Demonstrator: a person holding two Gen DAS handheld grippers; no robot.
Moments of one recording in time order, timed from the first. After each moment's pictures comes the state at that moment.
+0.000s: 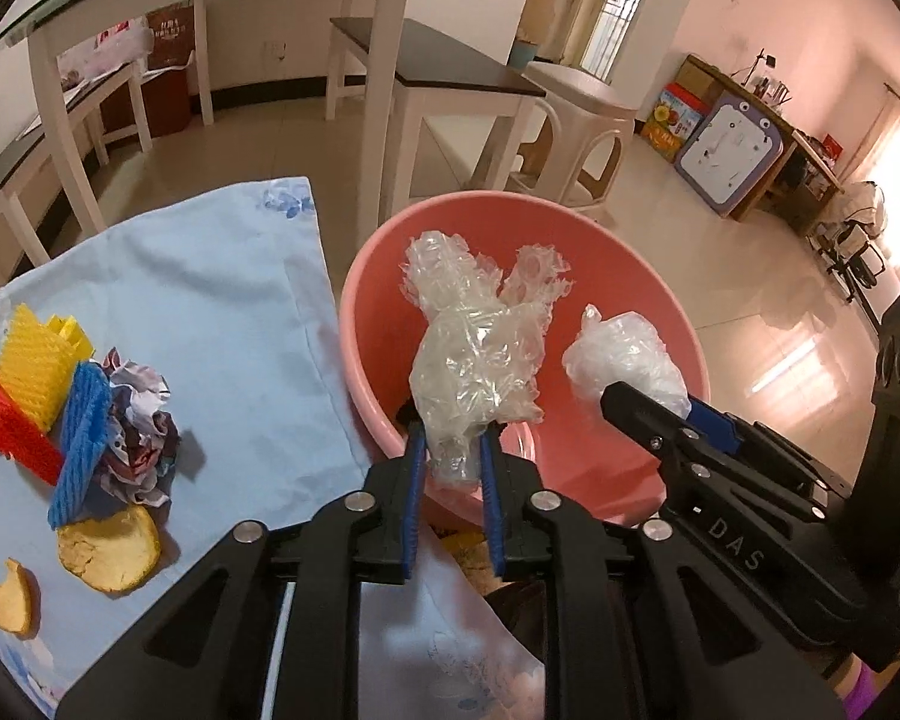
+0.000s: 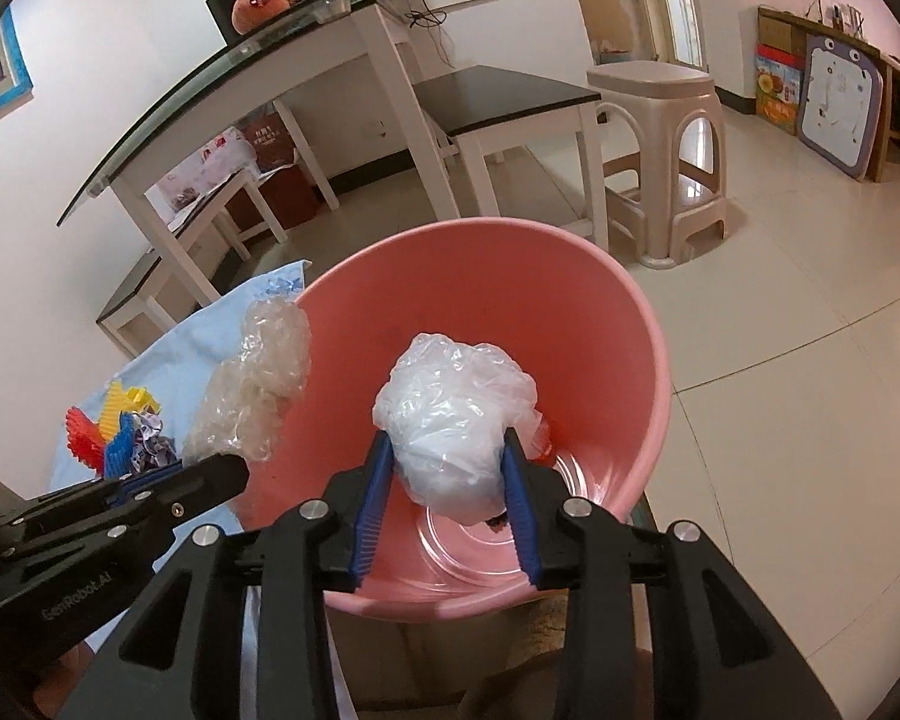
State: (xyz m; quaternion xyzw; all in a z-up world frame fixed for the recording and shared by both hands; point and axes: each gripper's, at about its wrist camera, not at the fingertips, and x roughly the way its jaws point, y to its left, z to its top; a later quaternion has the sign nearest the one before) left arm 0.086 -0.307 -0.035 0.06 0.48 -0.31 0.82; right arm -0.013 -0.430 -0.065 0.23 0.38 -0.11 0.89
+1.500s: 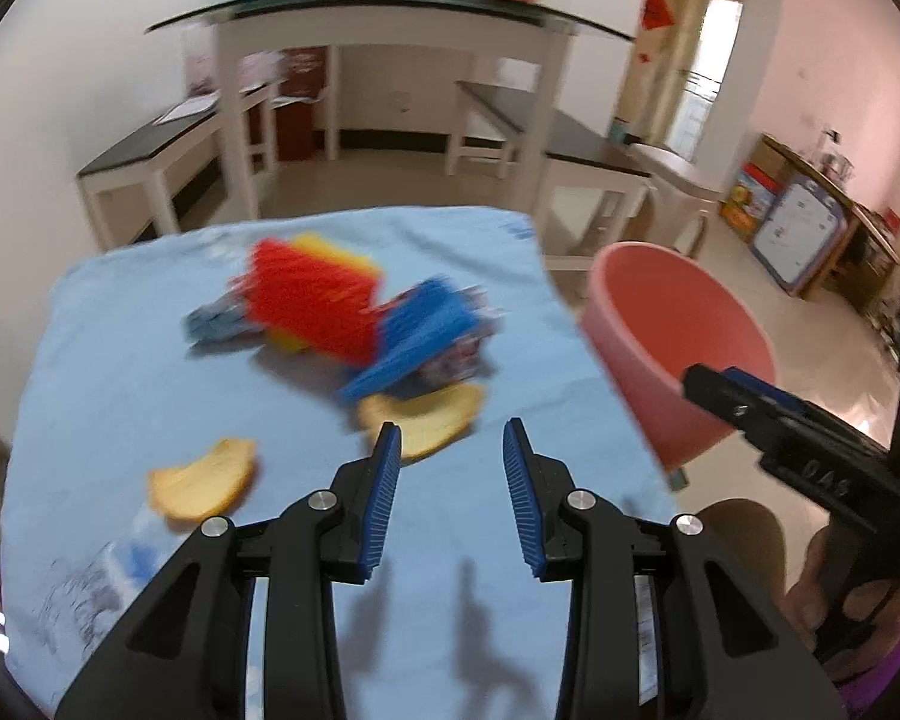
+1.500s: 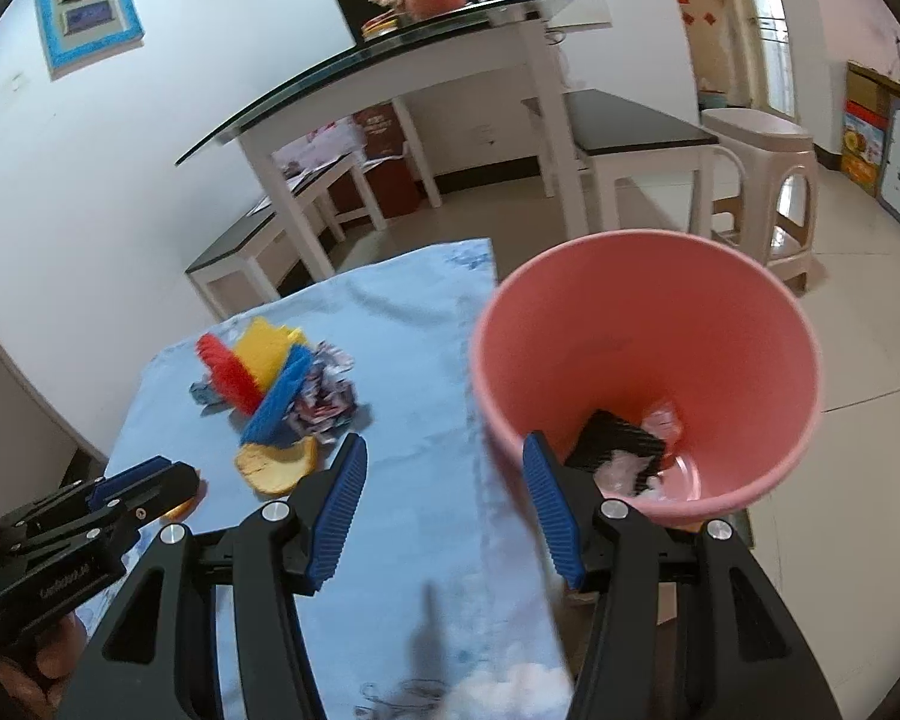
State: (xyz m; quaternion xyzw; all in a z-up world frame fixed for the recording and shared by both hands) left arm 0.027 -0.126 -0.004 0.02 0.42 -0.19 0.89; right arm -0.025 -0.309 -0.032 0.18 0.35 -0.01 0.92
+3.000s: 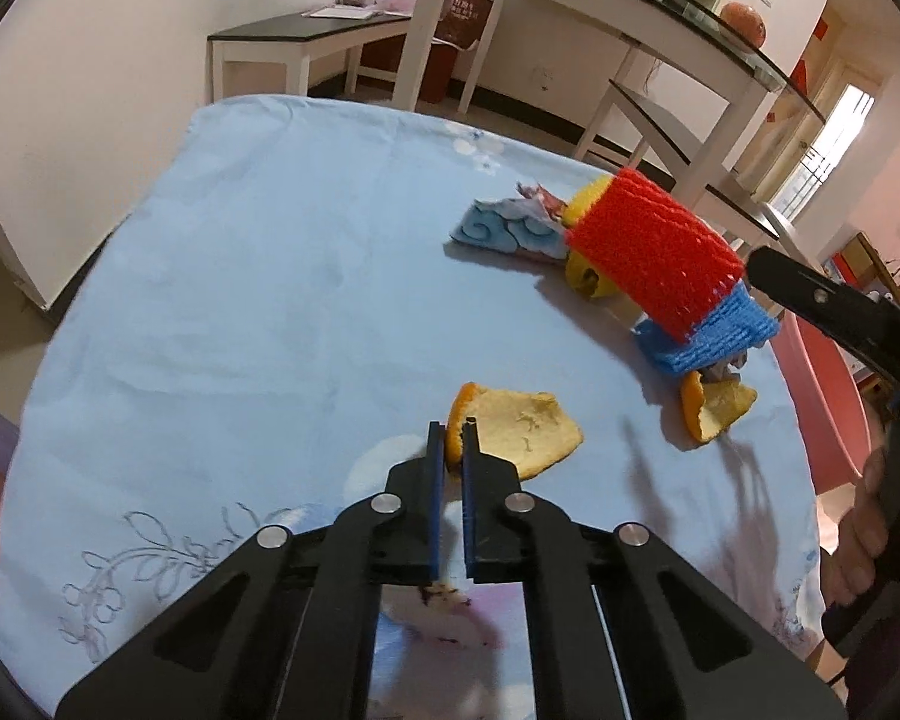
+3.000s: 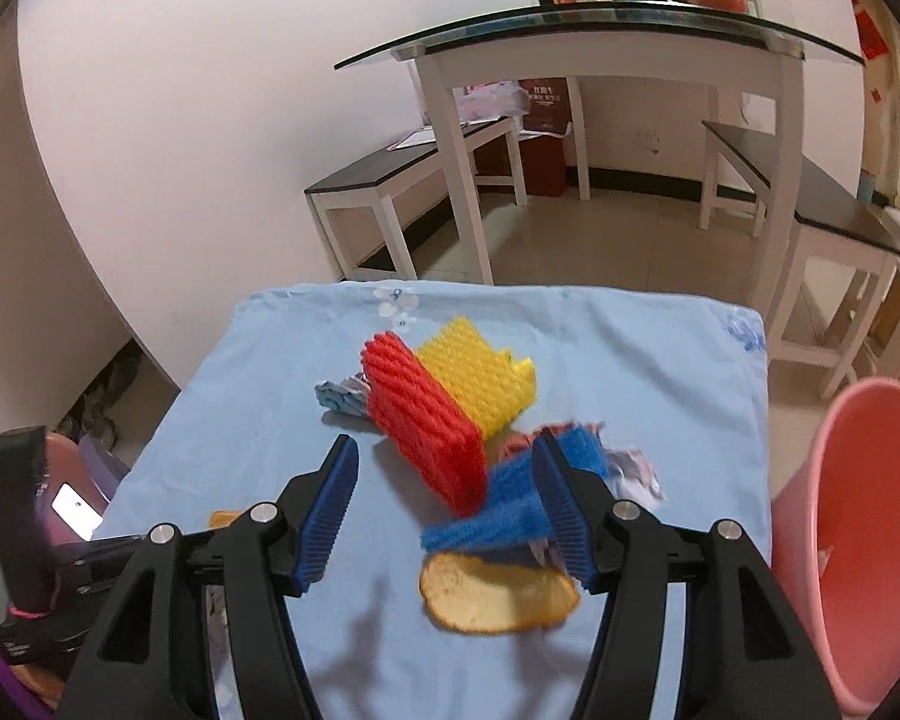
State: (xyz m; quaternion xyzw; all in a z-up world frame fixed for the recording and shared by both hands) left arm 0.066 0.017 -0.062 -0.09 0.47 -0.09 0.88; right arm 0.092 -0.174 -0.022 0.07 0.37 0.14 0.92
